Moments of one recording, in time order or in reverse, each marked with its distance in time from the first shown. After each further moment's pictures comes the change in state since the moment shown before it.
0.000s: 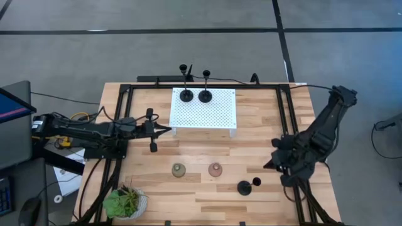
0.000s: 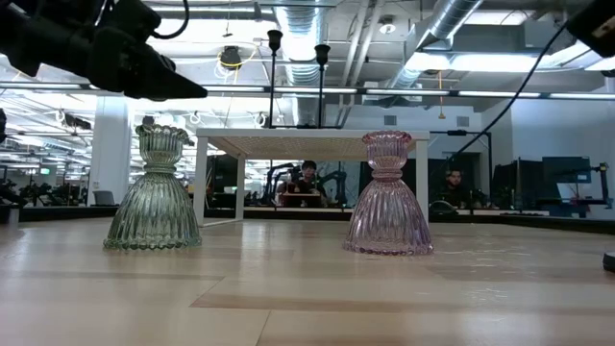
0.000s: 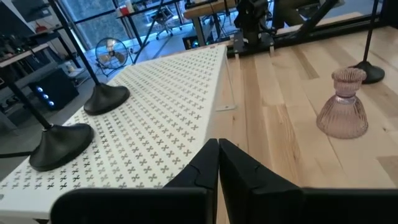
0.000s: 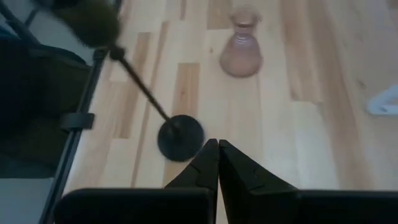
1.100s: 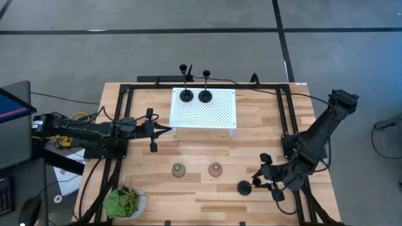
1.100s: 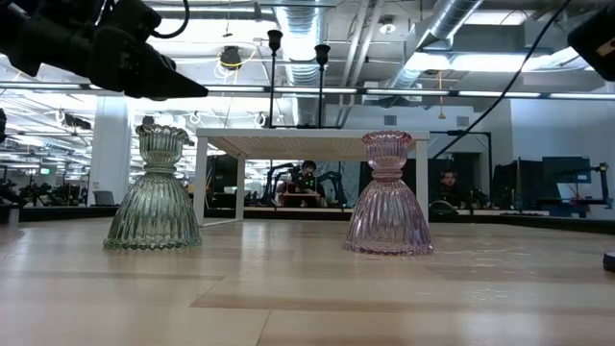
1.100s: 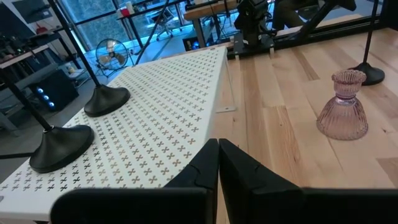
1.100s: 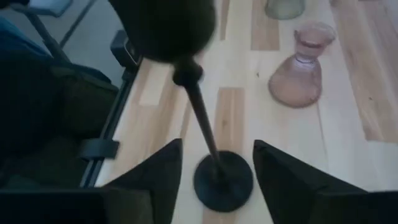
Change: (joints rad) left arm 0.000 0.001 0.000 0.007 0.000 0.000; right arm -0.017 0.211 -0.131 0.506 -0.015 -0.105
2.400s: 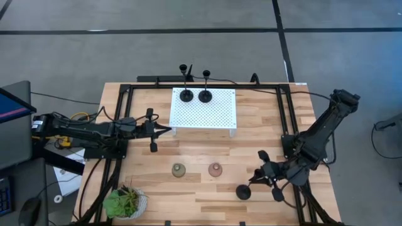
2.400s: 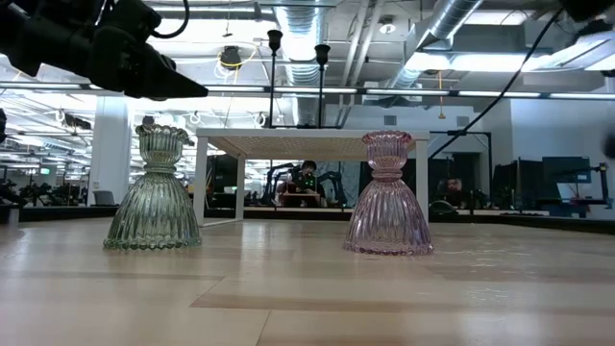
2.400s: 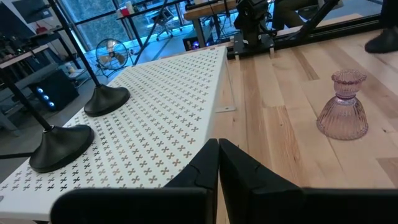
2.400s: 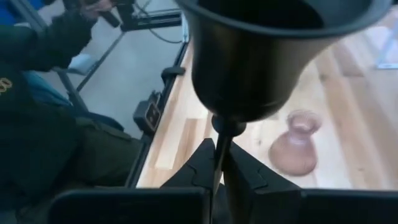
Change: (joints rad) left arm 0.000 0.000 0.000 0.000 0.000 0.000; right arm -0.053 -0.040 0.118 0.055 0.033 -0.129
